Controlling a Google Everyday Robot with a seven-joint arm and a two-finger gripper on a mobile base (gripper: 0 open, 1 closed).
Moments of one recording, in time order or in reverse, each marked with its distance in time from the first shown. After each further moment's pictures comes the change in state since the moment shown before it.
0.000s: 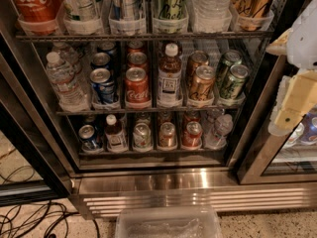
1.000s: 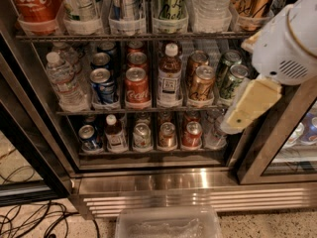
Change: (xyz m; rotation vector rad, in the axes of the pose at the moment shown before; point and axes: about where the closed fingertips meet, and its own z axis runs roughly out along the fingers) arm -0.061 0.009 0.010 0.117 -0.168 0.071
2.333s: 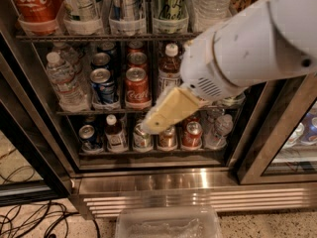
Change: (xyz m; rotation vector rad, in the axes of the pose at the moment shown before) arm -0.113 0.042 0.028 0.051 -0.294 0.080
